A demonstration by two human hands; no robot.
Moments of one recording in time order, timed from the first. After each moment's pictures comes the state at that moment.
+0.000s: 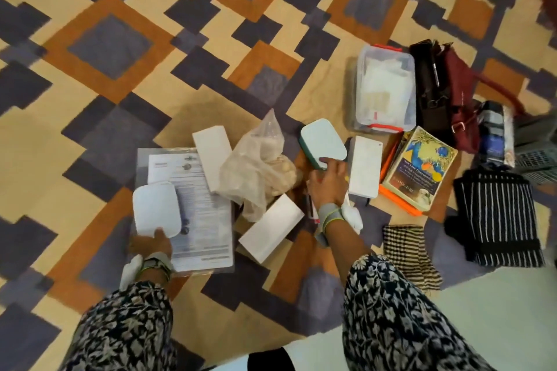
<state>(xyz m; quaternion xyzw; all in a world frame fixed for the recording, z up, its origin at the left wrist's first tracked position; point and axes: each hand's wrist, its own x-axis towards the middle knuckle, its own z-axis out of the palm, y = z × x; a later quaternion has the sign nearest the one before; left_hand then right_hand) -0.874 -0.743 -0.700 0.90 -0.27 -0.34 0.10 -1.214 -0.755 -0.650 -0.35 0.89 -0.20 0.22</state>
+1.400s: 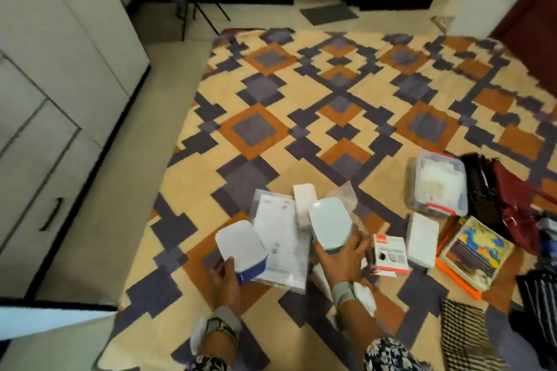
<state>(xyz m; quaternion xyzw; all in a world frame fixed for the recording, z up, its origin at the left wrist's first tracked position) -0.862 -0.625 -0.569 0.70 -0.11 -0.52 0.47 -1.082 -0.649 -0.555 -0.40 0.82 -0.35 0.20</state>
